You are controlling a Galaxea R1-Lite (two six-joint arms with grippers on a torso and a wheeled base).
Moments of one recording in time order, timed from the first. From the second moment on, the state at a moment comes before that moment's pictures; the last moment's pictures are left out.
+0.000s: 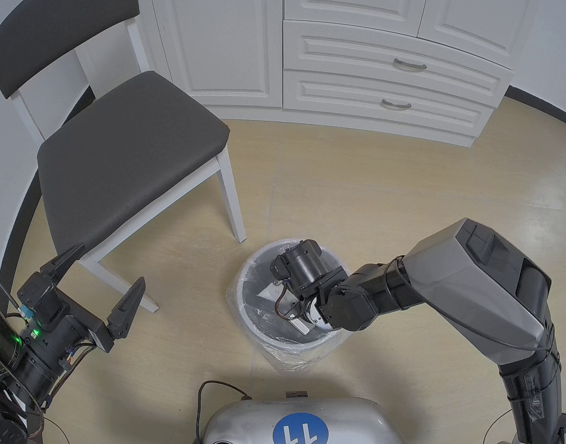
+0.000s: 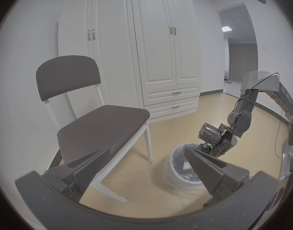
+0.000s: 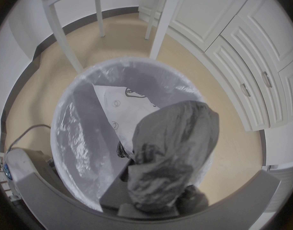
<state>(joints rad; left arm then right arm) -0.45 1.33 -0.02 -1.37 0.15 0.27 0.75 2.44 -1.58 -0.03 -0.48 -0.26</state>
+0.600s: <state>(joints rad) -0.45 1.34 -0.02 -1.37 0.15 0.27 0.75 2.53 -1.74 0.10 -0.52 -0.25</state>
